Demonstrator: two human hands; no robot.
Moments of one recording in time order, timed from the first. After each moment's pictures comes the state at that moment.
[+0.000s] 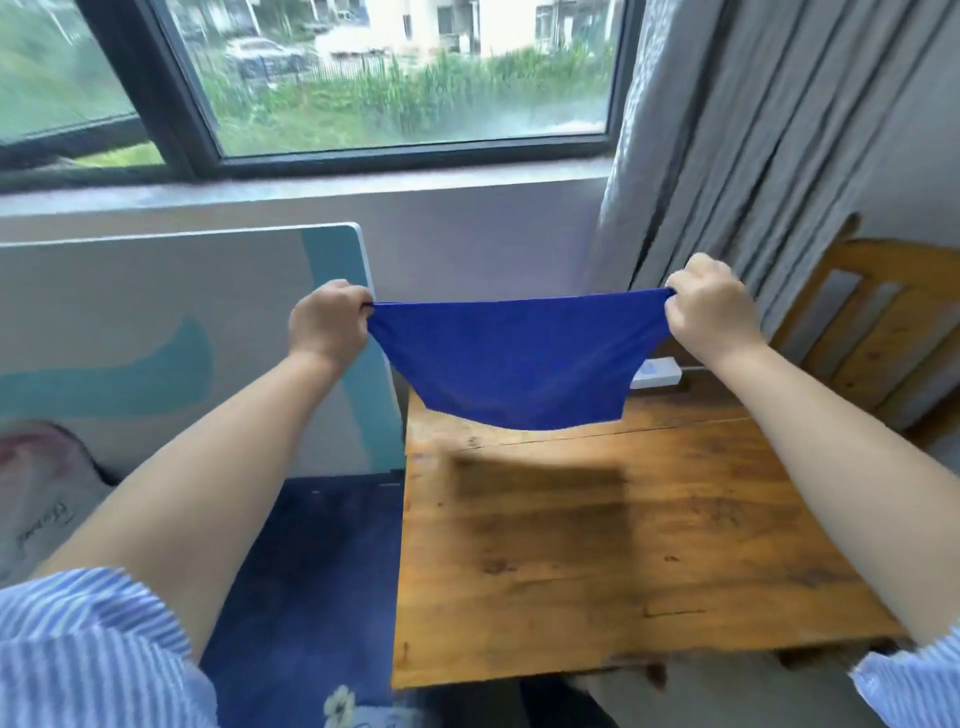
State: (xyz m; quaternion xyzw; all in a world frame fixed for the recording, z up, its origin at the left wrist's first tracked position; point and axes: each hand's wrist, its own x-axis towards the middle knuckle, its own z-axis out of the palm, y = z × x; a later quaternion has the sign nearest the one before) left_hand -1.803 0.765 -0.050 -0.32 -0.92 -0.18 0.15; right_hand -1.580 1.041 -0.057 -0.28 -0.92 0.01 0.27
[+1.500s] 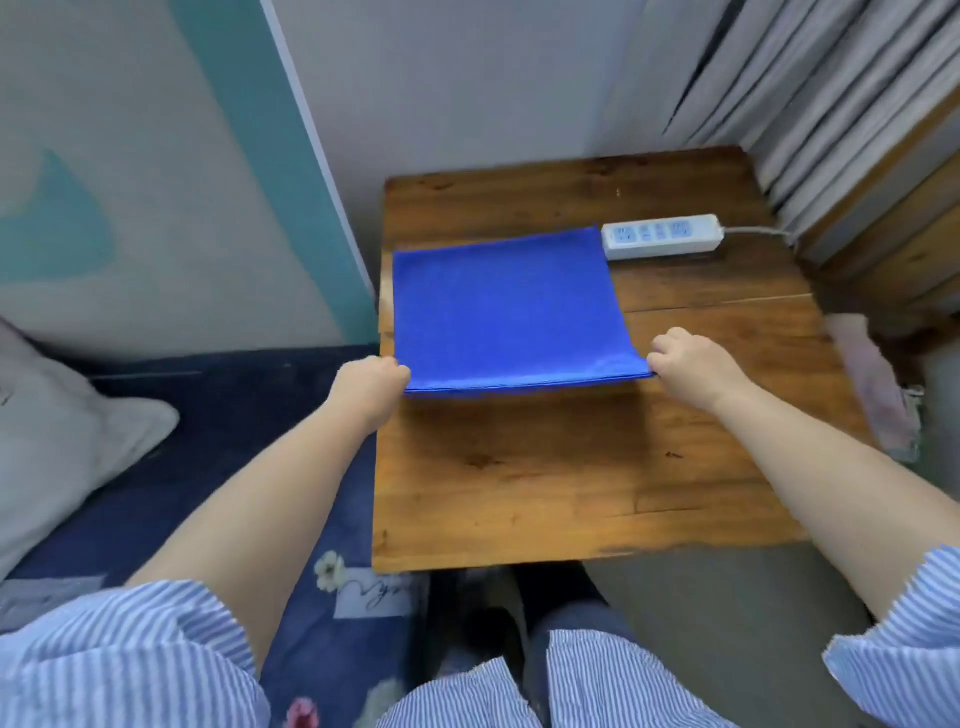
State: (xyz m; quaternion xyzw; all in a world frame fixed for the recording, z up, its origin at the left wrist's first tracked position) left_hand -1.762 0.773 -0.243 -0.44 -0.86 0.23 -0.13; right_hand -1.553 1.053 -0.243 -0.14 -0.97 -0.04 -0.17
